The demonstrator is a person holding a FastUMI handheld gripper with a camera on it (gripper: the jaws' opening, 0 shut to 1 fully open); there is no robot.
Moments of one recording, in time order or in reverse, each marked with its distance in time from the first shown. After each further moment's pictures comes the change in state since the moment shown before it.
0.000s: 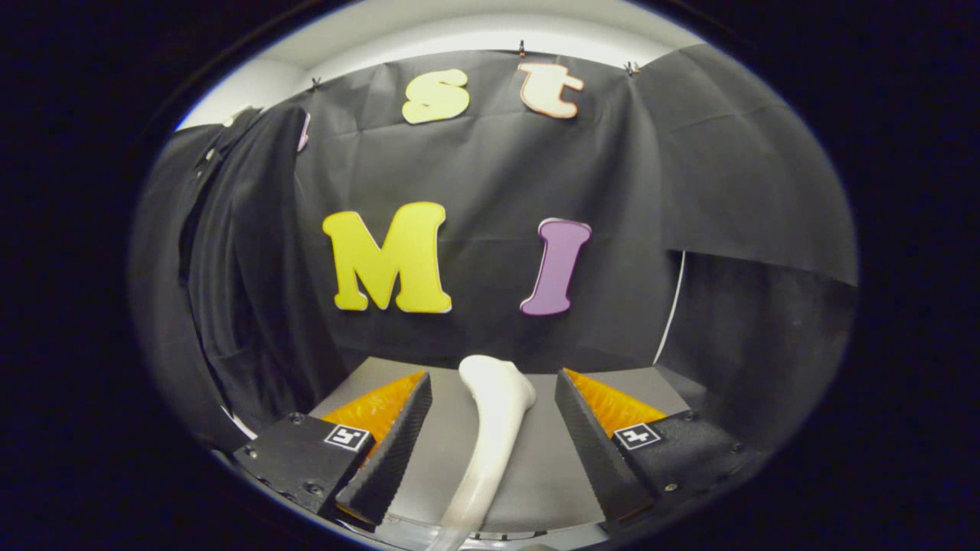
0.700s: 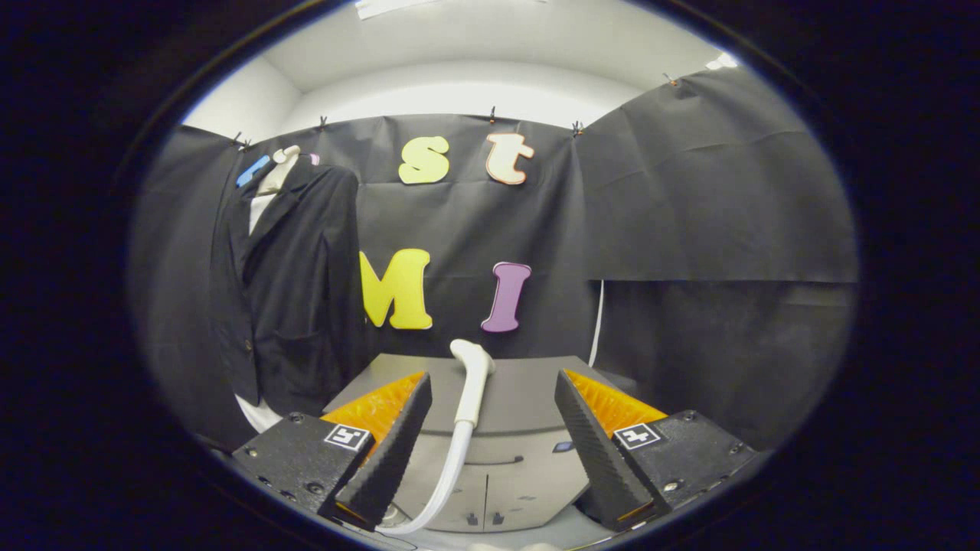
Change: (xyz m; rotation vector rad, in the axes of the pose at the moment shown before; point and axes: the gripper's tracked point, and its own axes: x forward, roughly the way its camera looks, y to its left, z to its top) arm -0.237 0.010 -0.018 0.025 -0.268 -0.161
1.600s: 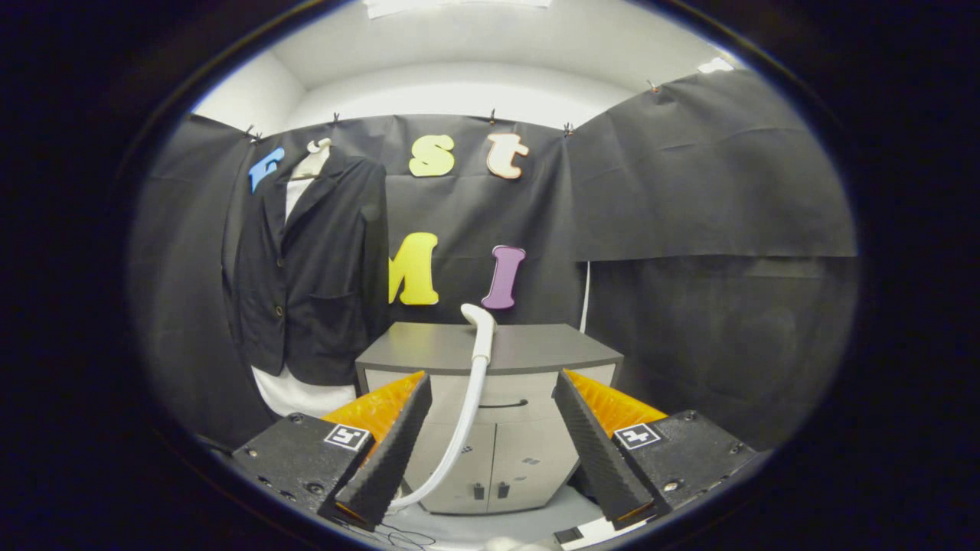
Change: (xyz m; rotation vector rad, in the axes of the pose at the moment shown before) arm -0.150 0.027 -0.086 -0.011 0.027 -0.048
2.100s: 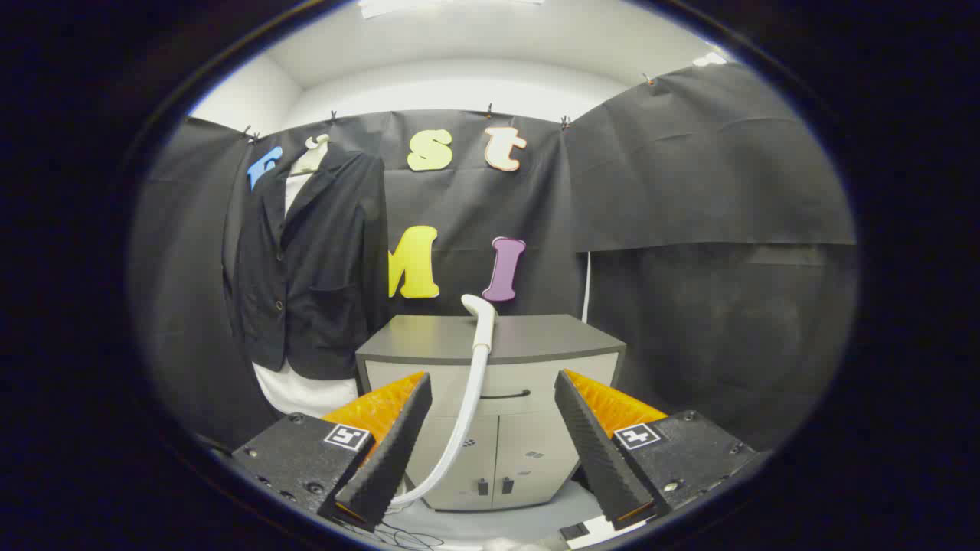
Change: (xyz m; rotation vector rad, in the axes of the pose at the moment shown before) arm -0.001 -0.002 -0.016 0.021 0.019 -0.001
